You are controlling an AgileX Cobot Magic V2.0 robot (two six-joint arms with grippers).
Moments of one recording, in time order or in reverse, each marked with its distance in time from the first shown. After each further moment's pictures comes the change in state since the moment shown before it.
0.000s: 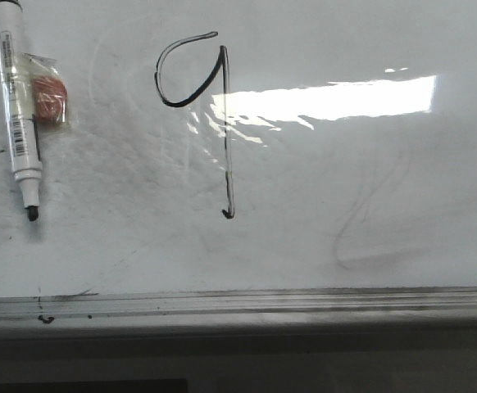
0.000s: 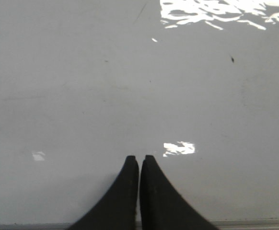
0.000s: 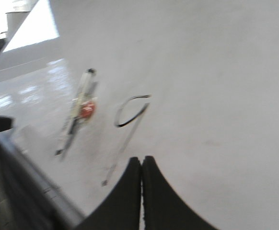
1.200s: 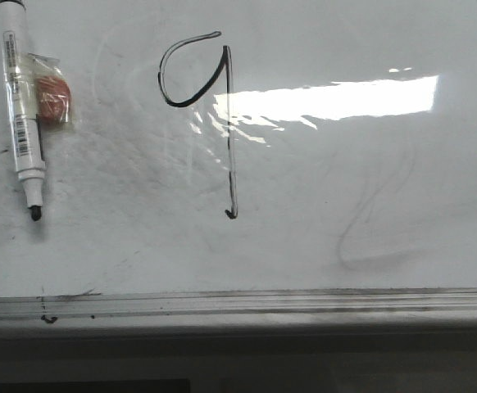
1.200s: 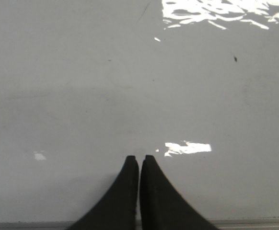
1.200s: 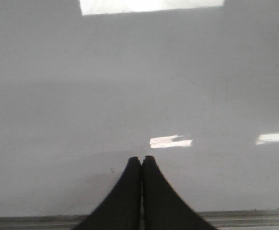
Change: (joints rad) left arm 0.000 0.000 0.000 0.000 0.000 0.002; right arm -0.759 -0.226 0.145 -0.102 0.418 0.080
